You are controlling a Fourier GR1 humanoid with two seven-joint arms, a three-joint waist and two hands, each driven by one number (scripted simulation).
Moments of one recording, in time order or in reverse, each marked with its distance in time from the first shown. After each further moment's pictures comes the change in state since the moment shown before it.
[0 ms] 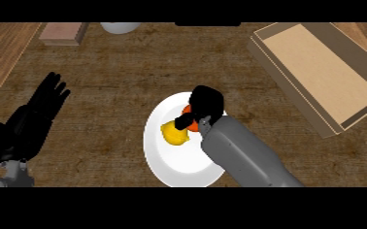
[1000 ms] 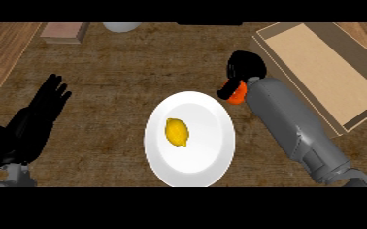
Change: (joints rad) left arm 0.015 -0.049 0.029 -0.026 -0.045 -0.035 0.010; right arm -0.193 -0.190 -0.200 0.394 0.093 0.061 -0.582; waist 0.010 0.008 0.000
